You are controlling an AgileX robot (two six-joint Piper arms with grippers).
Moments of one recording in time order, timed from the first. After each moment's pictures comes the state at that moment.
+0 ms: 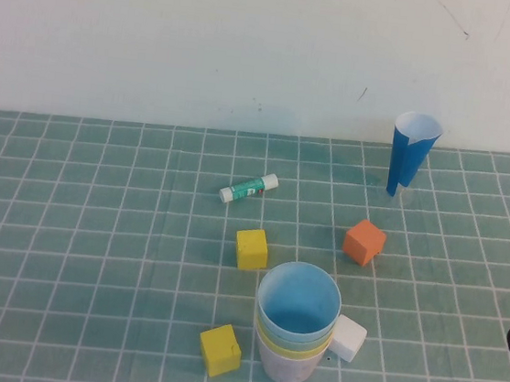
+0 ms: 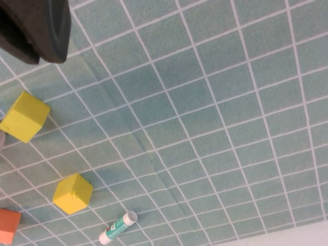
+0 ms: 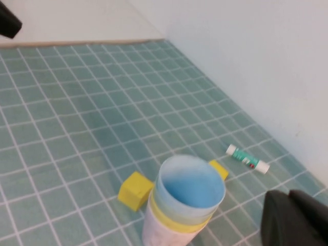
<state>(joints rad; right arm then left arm) 0.61 0.63 -0.62 0.55 0.48 -0.90 -0.72 0.24 -0.34 0.45 0.71 -0.57</state>
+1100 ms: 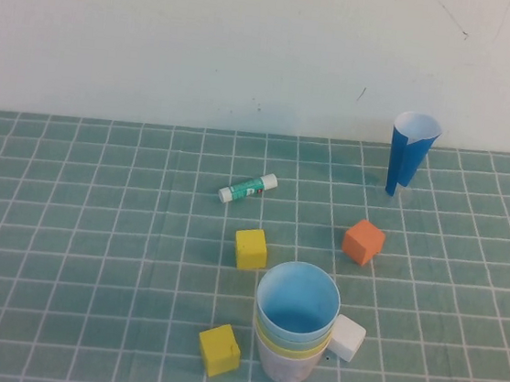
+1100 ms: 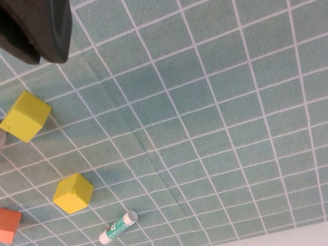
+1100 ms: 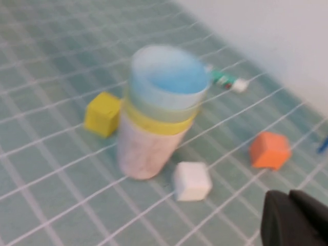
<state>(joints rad) 0.60 0.49 -0.21 0.45 0.20 -0.78 -0.72 0.24 -0.34 0.45 0.71 -0.57</state>
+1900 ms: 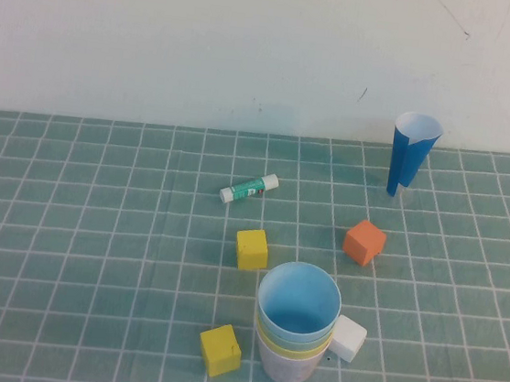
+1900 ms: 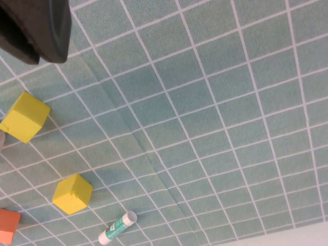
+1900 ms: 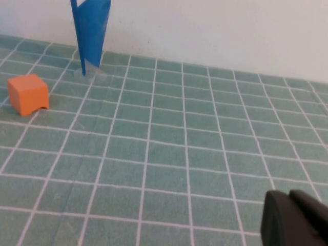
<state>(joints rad) -0.02 -0.01 0.03 0.01 0.33 -0.17 -0.72 0.24 -0.34 0.45 0.71 -0.57</state>
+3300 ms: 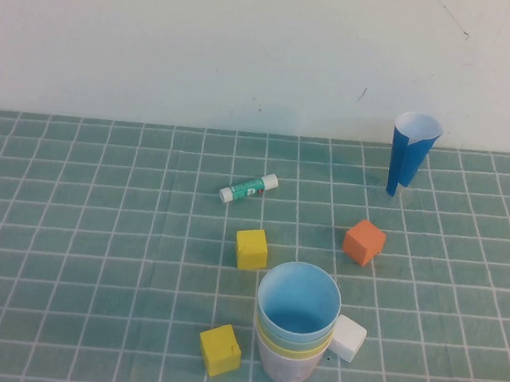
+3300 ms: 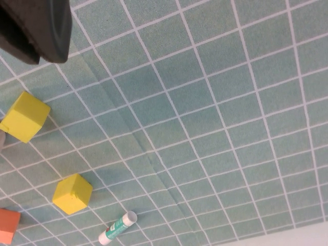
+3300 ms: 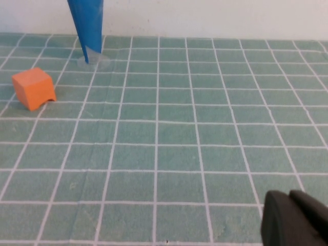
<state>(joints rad) -0.01 -0.01 0.03 -0.02 0.40 -0.02 -0.72 0.24 -0.34 0.45 0.71 -0.57</state>
